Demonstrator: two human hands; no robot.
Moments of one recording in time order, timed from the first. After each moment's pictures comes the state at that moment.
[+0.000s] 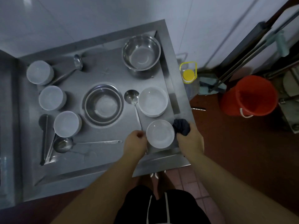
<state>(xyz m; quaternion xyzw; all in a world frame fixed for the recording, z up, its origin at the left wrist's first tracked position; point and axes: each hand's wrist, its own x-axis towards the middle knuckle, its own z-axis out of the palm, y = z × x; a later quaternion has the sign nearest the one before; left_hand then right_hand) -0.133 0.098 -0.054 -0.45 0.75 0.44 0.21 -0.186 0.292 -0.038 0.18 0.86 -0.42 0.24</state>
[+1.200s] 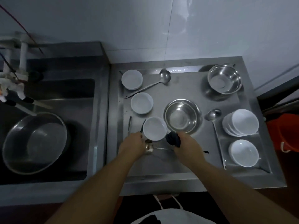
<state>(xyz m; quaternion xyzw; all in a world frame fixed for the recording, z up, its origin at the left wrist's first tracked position) -0.016 -0.296 -0.028 -0.28 0.89 0.25 0.25 -0.086 -0.076 -0.001 -0.12 0.93 -0.21 0.27</state>
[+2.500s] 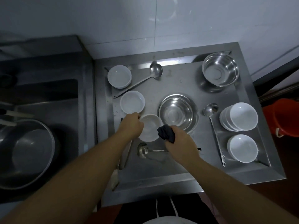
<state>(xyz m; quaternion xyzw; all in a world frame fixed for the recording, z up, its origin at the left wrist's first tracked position) -0.117 -0.319 -0.028 -0.25 0.89 0.28 0.25 -0.108 -0.094 -0.001 -0.08 0.91 -0.30 0.28</state>
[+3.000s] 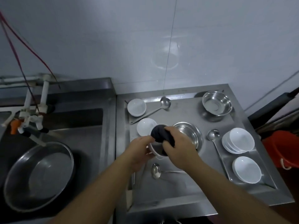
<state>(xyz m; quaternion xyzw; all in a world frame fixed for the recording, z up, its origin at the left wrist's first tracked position) -0.041 -0.324 0.099 -0.36 0.49 0.78 0.15 -0.089 -0.157 0.121 -0.18 0.89 -0.39 0.16</state>
